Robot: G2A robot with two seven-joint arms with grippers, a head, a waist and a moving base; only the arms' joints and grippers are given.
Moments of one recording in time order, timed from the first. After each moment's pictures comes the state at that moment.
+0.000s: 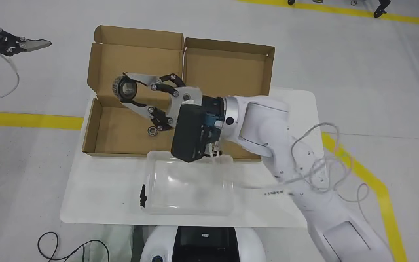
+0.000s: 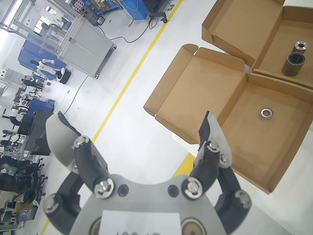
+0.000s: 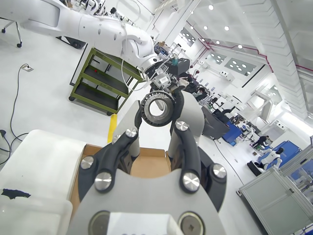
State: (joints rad) left arm 0.56 -0.16 -1.11 -1.50 0.89 -0.82 -0.11; right arm -0.74 -1.48 0.87 -1.74 -1.47 -0.67 -0.16
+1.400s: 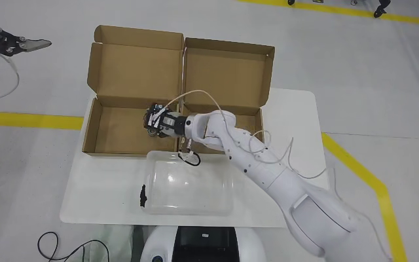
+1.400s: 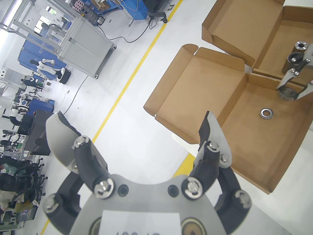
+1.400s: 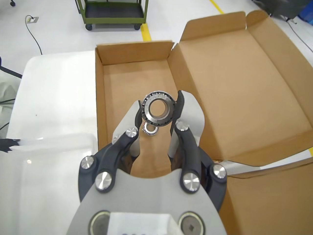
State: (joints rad) left arm 0.56 -0.16 -1.11 -1.50 0.89 -0.82 -0.11; right arm -0.56 -1.68 0.54 -0.88 -1.22 -0.55 0.07
